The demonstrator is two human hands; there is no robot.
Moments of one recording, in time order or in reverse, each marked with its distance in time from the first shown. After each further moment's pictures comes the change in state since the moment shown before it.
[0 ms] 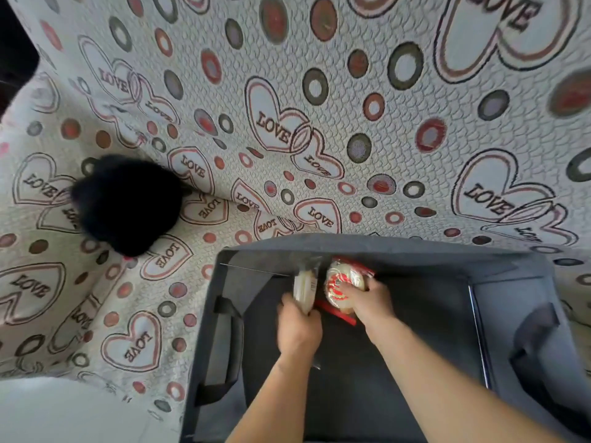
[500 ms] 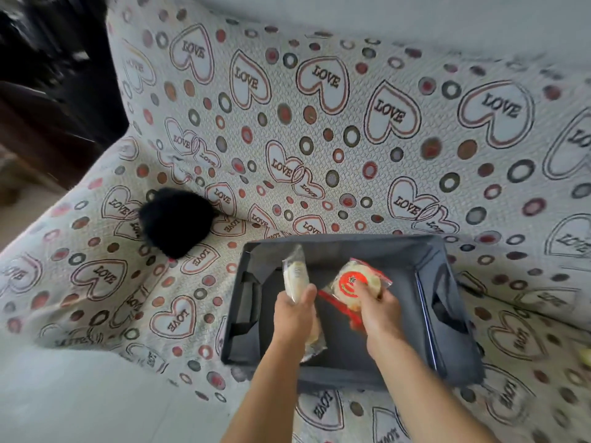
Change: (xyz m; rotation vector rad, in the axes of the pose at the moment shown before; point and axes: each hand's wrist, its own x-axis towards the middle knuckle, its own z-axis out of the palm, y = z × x) left_hand -0.179 0.006 -0.093 -0.496 -0.057 0.062; right_hand -0.208 0.005 -0.082 0.398 0.094 -0.146
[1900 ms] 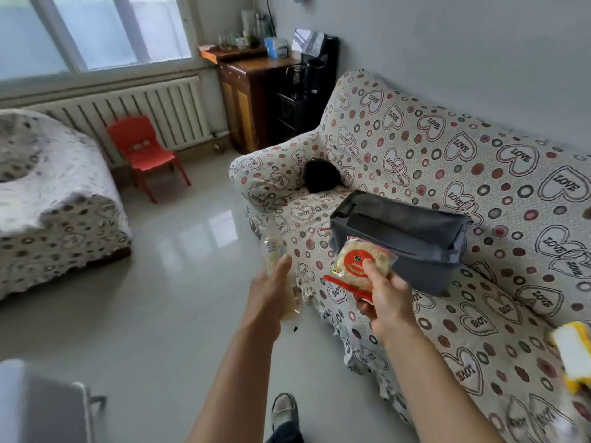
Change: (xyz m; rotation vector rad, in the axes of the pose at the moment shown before) left_hand -0.542 -0.288 -0.156 -0.713 0.295 0.192; right_hand -0.477 0.173 -0.288 -0.061 -0.550 -0.281
